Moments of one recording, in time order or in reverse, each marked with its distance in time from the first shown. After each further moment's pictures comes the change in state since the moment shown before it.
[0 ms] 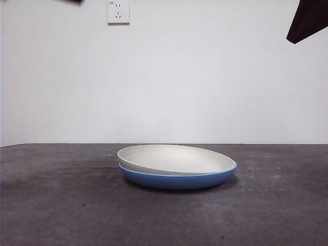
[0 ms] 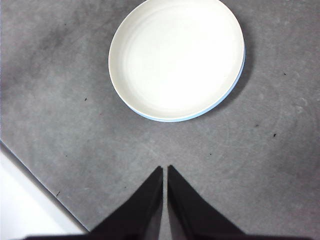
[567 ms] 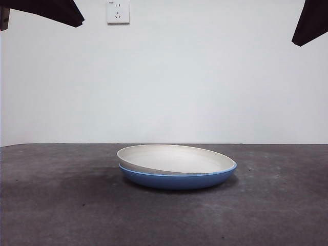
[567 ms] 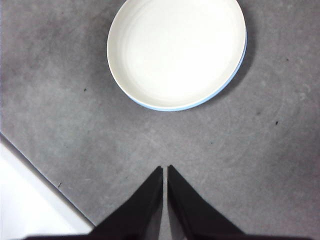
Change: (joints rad) left arm -0.114 0.122 0.018 -0.349 0.111 -0.068; right arm 0.000 0.000 0.000 -0.034 0.000 0.000
